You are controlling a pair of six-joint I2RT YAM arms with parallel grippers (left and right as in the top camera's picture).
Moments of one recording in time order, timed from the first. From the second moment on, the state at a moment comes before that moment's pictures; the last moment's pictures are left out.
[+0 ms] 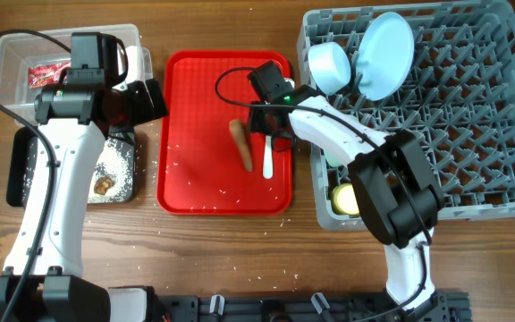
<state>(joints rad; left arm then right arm) -0.01 1.53 1.41 -1.00 -0.03 -0.31 0.57 2.14 1.51 -0.57 0.01 0.71</state>
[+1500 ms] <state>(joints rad) -0.01 1.53 1.41 -1.00 -0.03 -0.31 -0.03 1.47 1.17 -0.81 0.30 0.77</state>
